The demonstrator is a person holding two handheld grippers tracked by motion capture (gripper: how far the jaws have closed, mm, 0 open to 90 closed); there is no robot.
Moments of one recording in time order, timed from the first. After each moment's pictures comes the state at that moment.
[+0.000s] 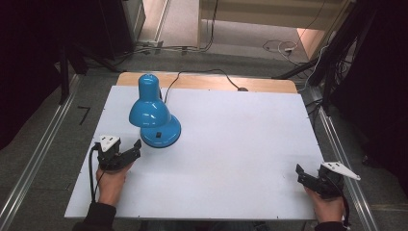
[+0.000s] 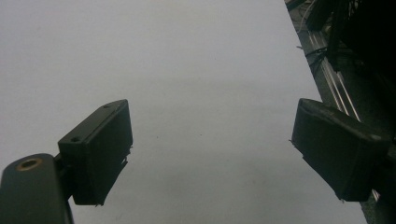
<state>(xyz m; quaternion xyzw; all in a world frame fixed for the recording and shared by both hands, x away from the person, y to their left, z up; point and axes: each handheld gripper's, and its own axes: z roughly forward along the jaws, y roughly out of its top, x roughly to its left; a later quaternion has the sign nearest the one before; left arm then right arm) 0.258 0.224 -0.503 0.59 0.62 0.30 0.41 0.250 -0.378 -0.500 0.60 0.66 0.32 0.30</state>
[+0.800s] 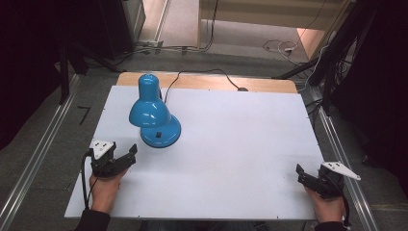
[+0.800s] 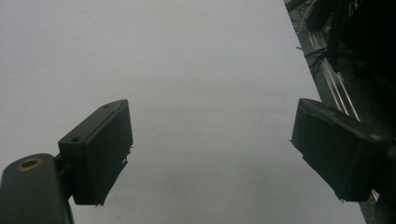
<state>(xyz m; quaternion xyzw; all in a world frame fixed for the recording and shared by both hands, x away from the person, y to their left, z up) 0.235 0.232 -0.498 0.60 0.62 0.31 0.41 0.250 -0.378 -0.500 0.60 0.66 0.32 0.30</state>
